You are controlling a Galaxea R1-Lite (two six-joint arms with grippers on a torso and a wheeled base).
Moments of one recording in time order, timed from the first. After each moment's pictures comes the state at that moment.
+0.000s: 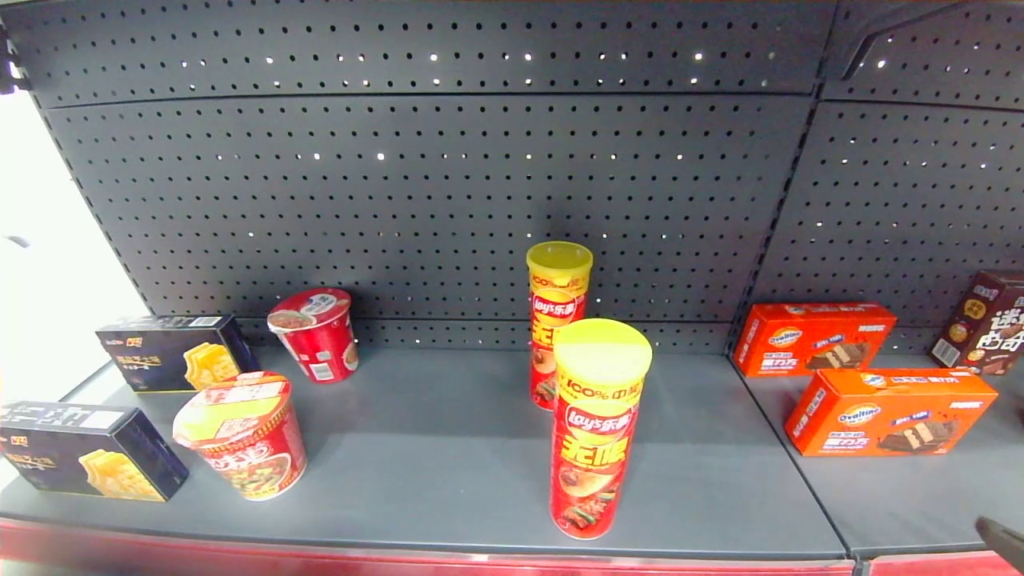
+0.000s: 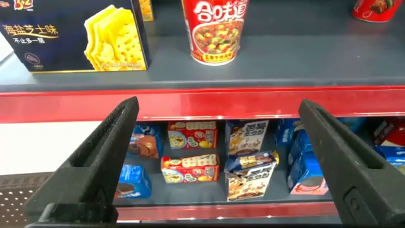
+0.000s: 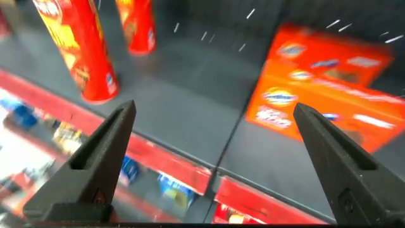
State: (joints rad) left arm -0.13 0.10 0.00 0.00 0.08 -0.03; right arm 0.28 0.67 -0.38 -0.11 0.14 -0.10
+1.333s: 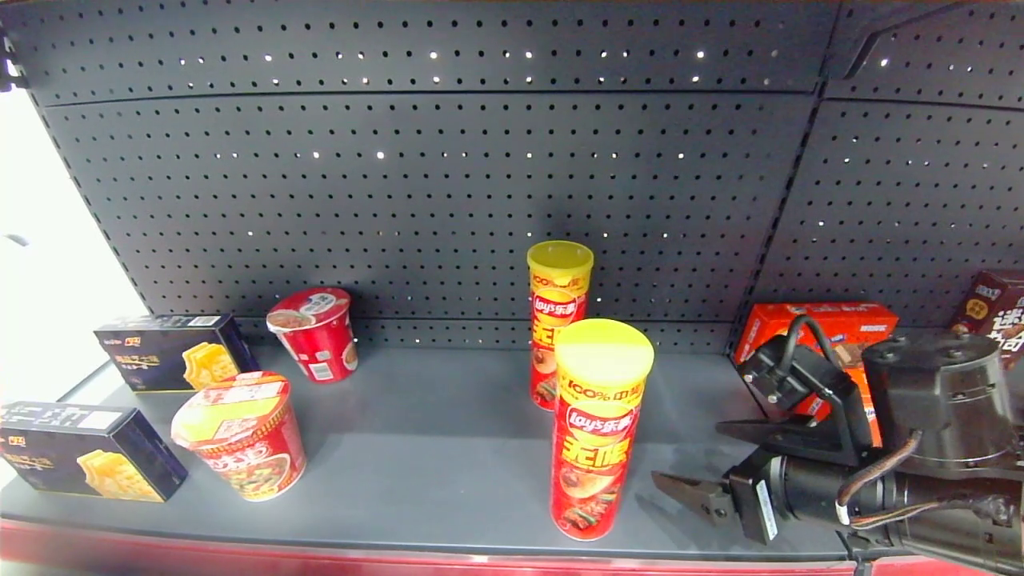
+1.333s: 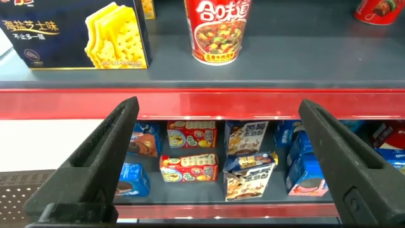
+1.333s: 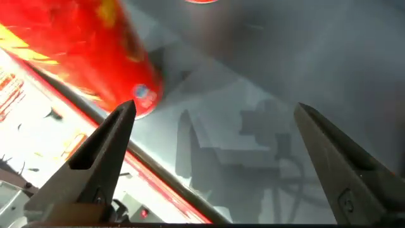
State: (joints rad) left arm -0.12 0.10 0.00 0.00 0.08 -0.05; right arm 0.67 1.48 -0.59 -0.38 -0.02 0.03
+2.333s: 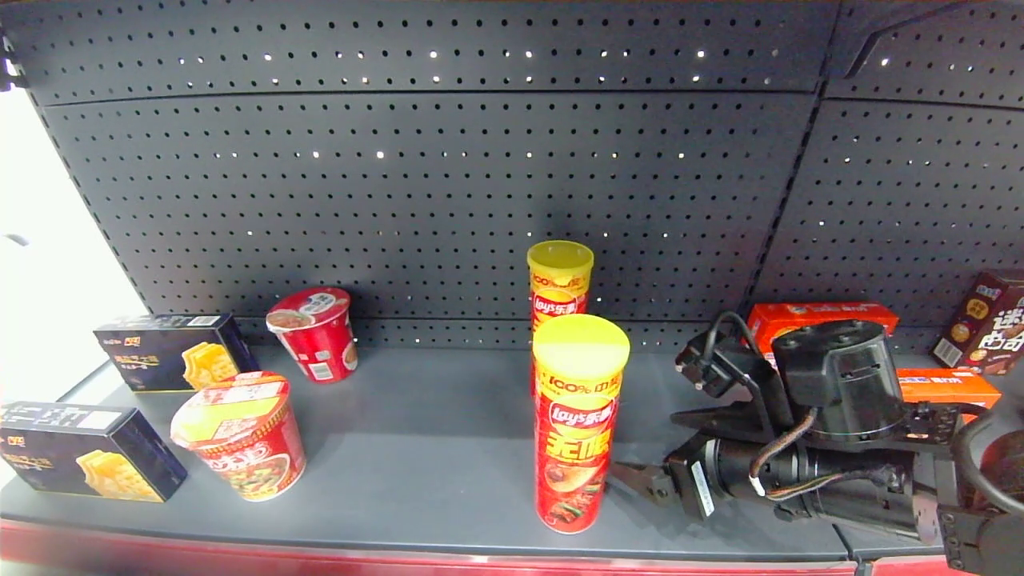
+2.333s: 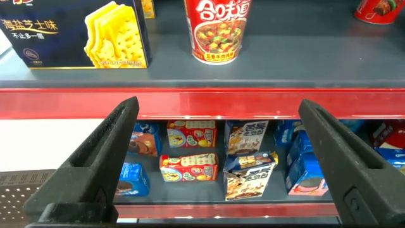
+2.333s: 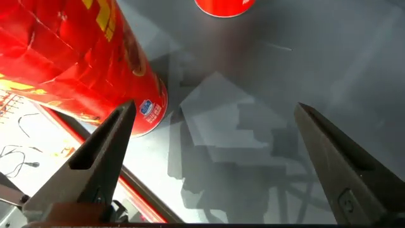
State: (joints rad) left arm -0.12 0.10 0.00 0.00 0.08 -0.05; right arm 0.70 1.63 -0.70 -0.41 -0.02 0.03
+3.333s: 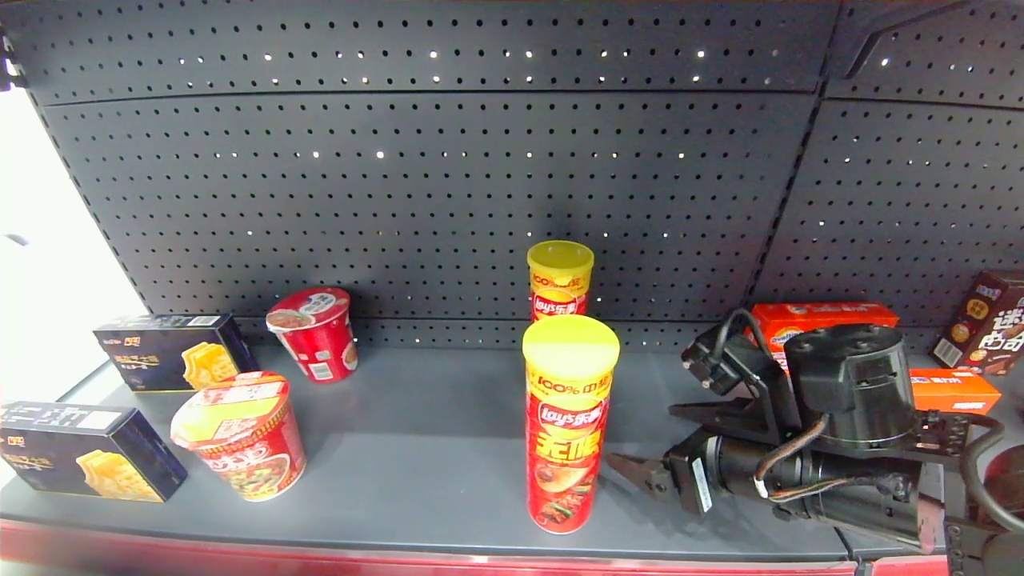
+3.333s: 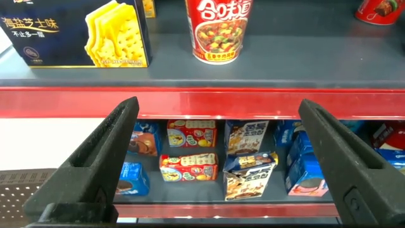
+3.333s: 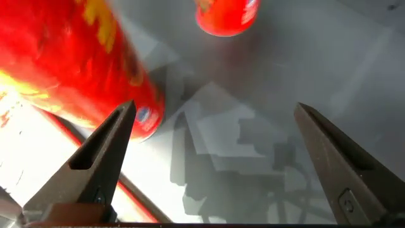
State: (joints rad) left arm -0.12 0.10 0.00 0.00 0.09 -0.05; right arm 0.70 1.62 -0.65 -0.51 -0.03 0.03
